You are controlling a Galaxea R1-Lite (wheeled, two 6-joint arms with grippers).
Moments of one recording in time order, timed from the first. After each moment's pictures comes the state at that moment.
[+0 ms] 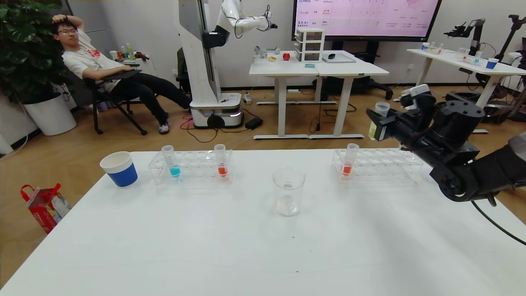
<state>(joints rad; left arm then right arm) 0.00 0.00 0.00 0.00 -0.02 0.02 0.09 2.11 -1.09 -1.18 0.24 -0.15</state>
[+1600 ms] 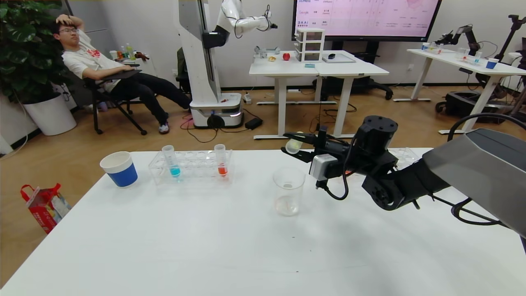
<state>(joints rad) 0.00 0.00 0.00 0.00 -0.02 0.02 0.37 2.30 -1.29 -1.15 0.81 -1.24</state>
